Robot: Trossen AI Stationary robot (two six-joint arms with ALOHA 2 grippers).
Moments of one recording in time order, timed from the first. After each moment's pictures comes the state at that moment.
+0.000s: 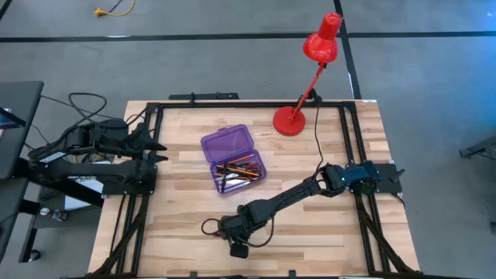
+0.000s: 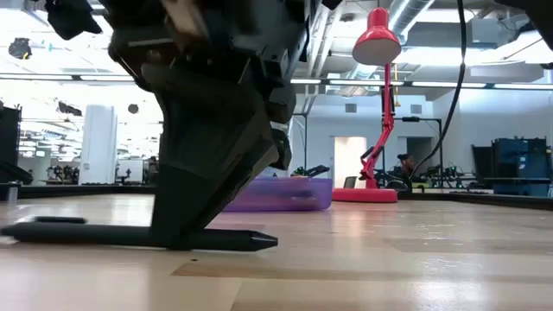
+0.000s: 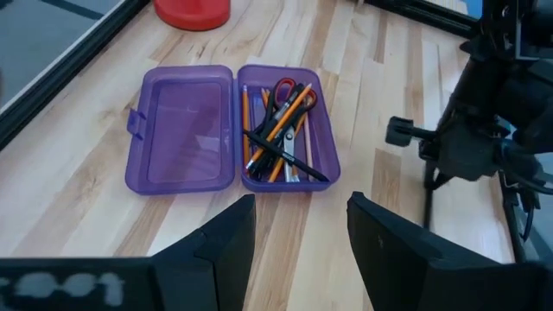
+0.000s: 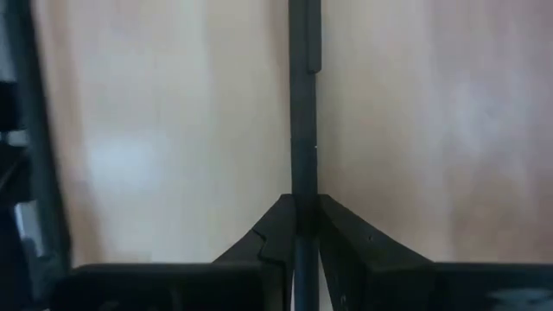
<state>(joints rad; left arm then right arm) 0.16 0.50 0.97 -1.10 0.05 -0.23 0.38 2.46 2.03 -0.75 -0.11 0.51</state>
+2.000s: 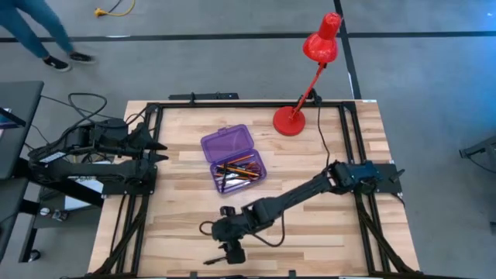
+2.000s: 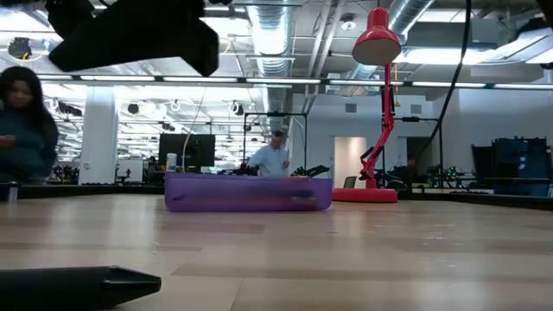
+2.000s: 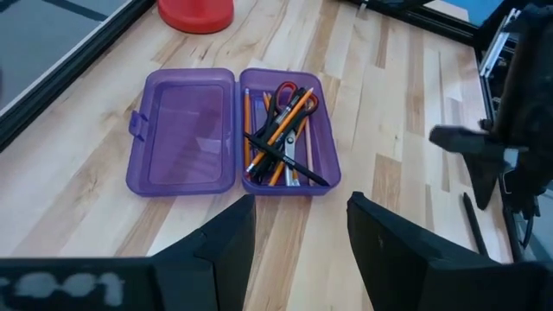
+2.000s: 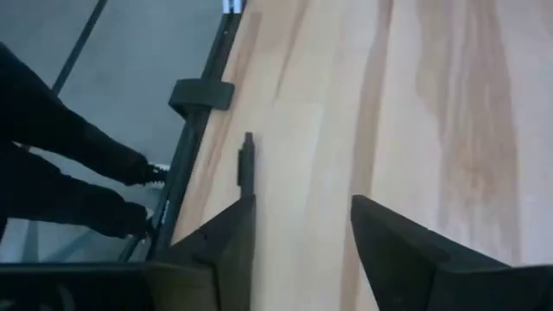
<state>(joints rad) 0.16 0.50 0.97 -1.09 0.04 -0.24 0.41 2.35 2.03 -0.49 -0.07 0.23</state>
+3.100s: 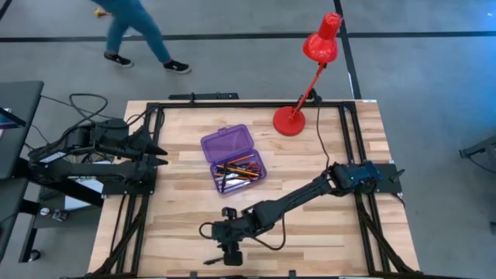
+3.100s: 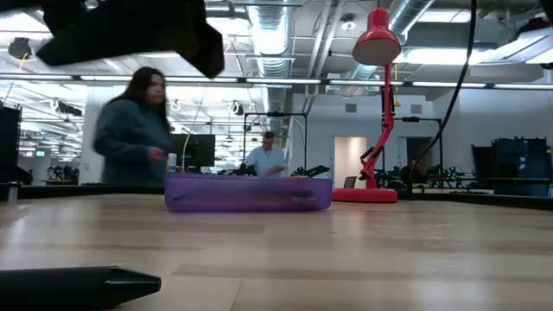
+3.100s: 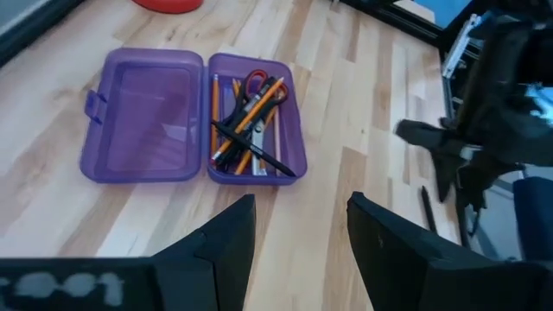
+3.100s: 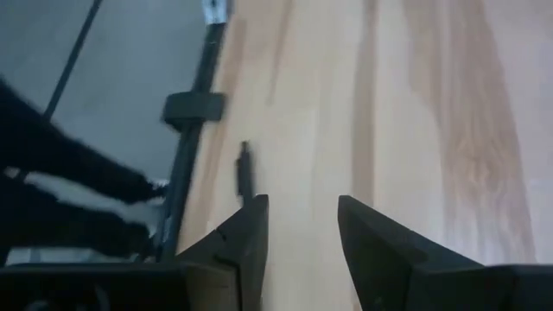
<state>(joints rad) 0.16 0.50 0.96 -1.09 0.13 -0.31 0.44 2.36 2.04 -0.49 -0.03 0.32</state>
